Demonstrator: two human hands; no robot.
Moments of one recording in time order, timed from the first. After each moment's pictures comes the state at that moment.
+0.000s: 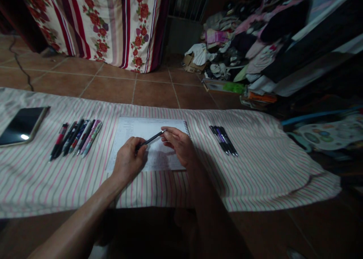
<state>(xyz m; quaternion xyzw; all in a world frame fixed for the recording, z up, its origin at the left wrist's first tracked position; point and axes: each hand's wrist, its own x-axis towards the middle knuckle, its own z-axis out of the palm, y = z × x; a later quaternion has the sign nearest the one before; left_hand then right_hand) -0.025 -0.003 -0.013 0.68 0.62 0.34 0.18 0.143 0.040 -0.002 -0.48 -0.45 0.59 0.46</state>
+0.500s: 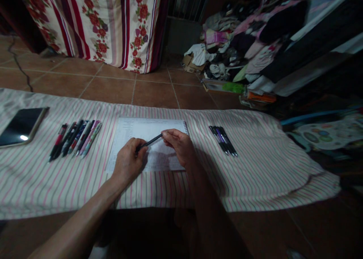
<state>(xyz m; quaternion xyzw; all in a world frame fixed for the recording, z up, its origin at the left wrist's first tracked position) -0.024 -0.005 -0.014 0.69 0.61 0.35 0.18 0.143 0.041 -0.001 -0.51 -0.45 0.57 0.46</state>
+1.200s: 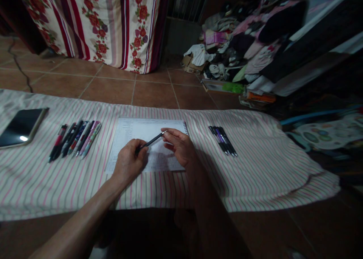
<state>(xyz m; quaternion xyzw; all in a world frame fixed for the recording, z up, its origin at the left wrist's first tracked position) -0.023 -0.004 -0.013 0.66 0.62 0.34 0.25 0.144 0.039 0.003 -0.49 -0.39 0.63 0.46</state>
